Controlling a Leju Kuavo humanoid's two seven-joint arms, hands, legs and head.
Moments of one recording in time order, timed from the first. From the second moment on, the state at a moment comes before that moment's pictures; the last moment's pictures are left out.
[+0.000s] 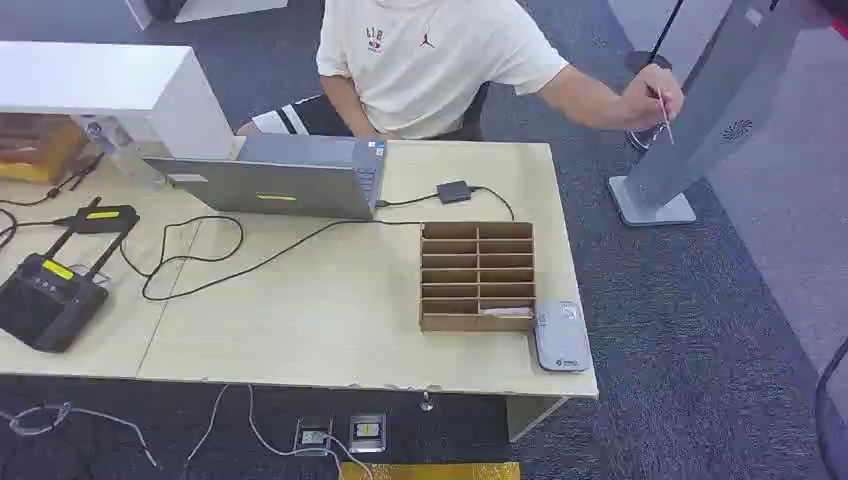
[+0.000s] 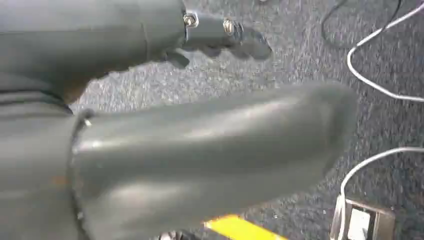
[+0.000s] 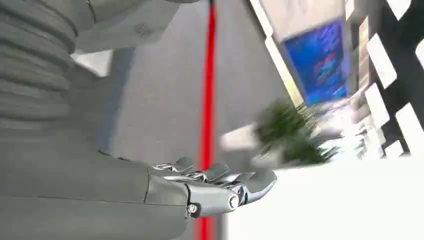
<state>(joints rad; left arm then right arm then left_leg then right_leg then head) -0.15 0.19 -0.77 -0.21 0.71 0.53 -0.29 -1.15 -0.56 -0.23 -0.44 -0.10 -0.54 -0.47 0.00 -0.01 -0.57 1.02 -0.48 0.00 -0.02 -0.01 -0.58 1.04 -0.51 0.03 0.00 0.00</state>
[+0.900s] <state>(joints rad) -0.18 0.21 -0.80 -0.21 0.63 0.43 -0.34 -1.18 -0.35 0.58 -0.55 0.79 -0.41 -0.40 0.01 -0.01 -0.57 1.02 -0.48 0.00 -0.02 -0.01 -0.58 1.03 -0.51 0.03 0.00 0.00</state>
